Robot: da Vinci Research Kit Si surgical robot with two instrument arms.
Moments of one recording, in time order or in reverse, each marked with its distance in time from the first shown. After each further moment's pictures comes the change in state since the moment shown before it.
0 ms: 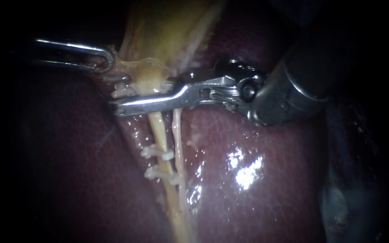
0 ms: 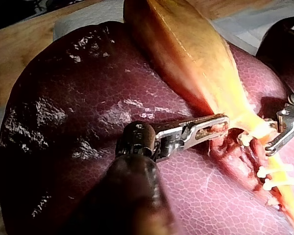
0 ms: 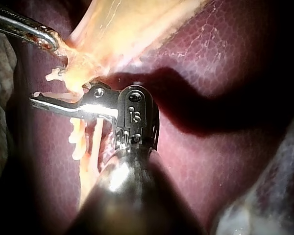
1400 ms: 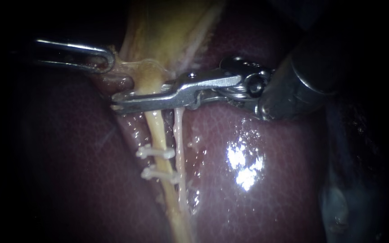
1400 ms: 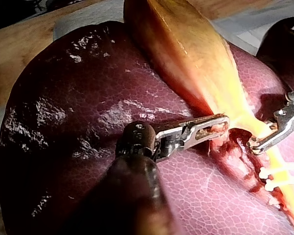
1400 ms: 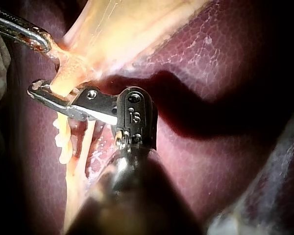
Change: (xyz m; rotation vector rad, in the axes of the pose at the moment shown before) right arm -0.001 0.002 -0.001 0.006 -0.040 0.061; left arm 0.000 0.000 0.000 -0.001 0.003 -0.006
